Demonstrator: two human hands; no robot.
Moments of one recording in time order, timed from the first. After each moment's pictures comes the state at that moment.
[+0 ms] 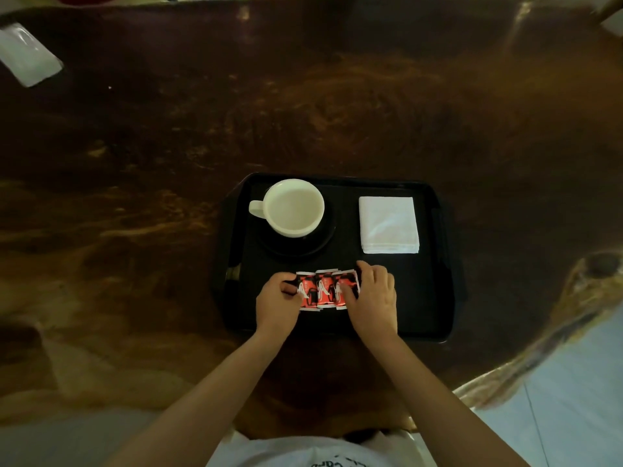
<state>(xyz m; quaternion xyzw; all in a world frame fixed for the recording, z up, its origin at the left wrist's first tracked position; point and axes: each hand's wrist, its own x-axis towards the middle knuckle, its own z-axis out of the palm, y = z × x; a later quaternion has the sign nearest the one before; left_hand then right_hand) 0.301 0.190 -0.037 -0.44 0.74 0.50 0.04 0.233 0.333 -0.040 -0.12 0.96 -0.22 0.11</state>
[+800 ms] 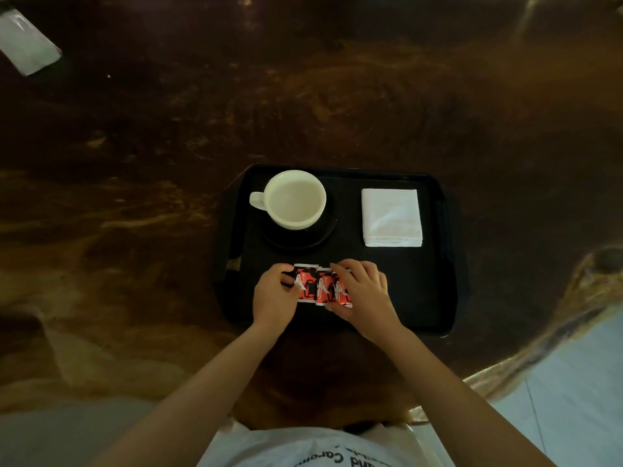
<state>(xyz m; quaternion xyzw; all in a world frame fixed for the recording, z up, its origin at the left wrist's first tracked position) 0.302 0.187 -0.030 -0.42 0.79 0.45 0.05 0.230 0.343 -0.043 -0.34 0.91 -0.17 0.15</state>
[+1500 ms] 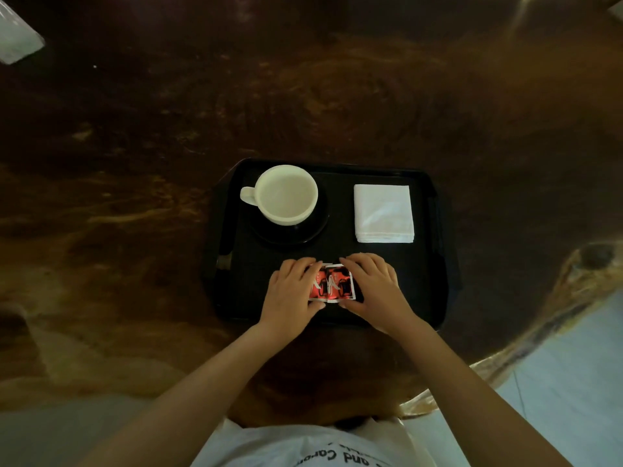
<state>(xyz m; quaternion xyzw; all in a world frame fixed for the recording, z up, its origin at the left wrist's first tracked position) 0.300 0.206 -0.033 -0.10 0.97 0.20 0.09 0.210 0.370 -0.038 -0.35 0.90 -0.16 0.18</state>
